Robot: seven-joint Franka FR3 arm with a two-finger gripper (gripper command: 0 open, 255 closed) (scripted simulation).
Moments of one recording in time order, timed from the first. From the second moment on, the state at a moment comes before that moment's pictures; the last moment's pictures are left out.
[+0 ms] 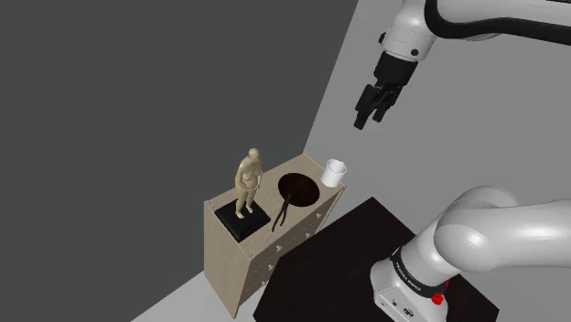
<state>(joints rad) 0.00 -0.76 0.06 -2.45 0.06 1.63 -0.04</state>
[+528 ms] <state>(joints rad) 0.01 -0.63 0.10 -2.53 0.11 1.81 0.00</state>
